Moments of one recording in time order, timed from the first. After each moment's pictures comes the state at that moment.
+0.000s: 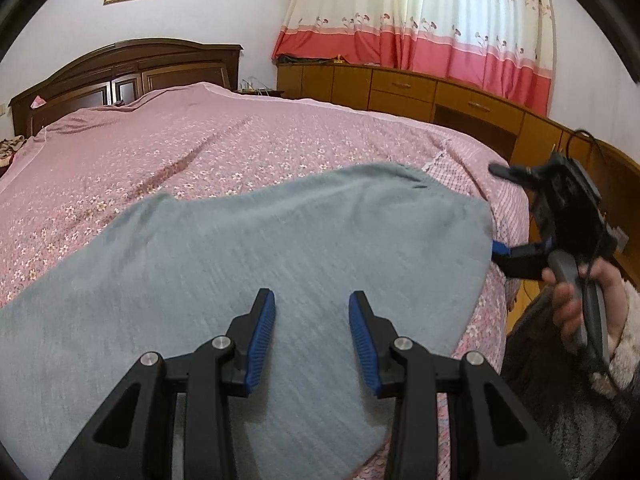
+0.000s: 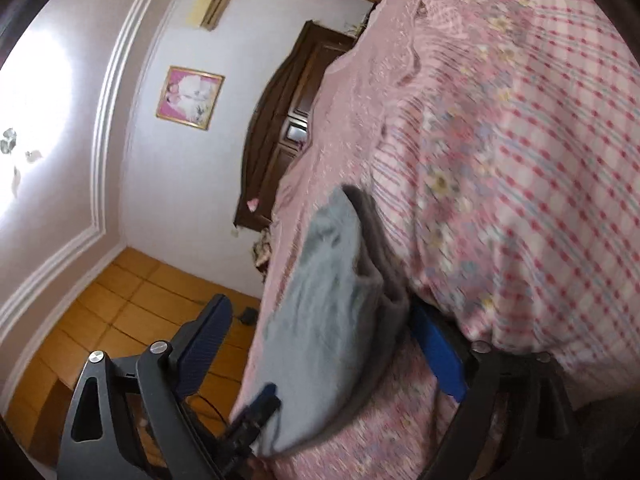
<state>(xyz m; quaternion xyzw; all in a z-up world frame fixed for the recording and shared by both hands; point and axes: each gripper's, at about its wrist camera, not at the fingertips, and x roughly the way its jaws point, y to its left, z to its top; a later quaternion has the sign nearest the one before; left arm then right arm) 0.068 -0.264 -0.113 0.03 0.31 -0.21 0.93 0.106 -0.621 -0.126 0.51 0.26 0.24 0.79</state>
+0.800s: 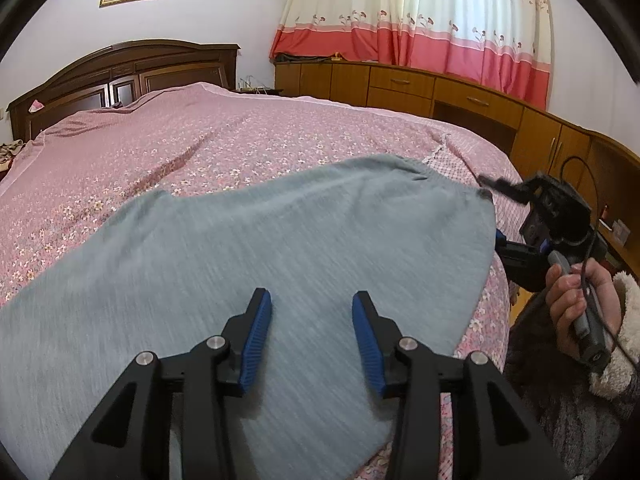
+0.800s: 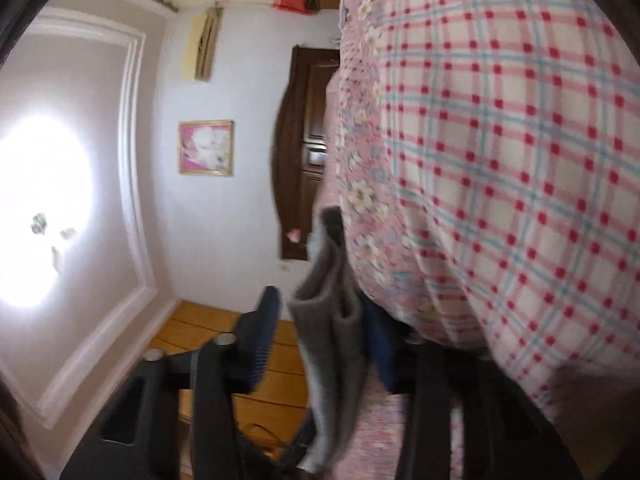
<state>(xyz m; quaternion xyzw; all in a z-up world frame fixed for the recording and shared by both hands) 0.067 -0.266 -0.118 0.04 0.31 -0.21 0.93 0.090 -0.629 -0.176 0.61 0.21 0.26 0.72</state>
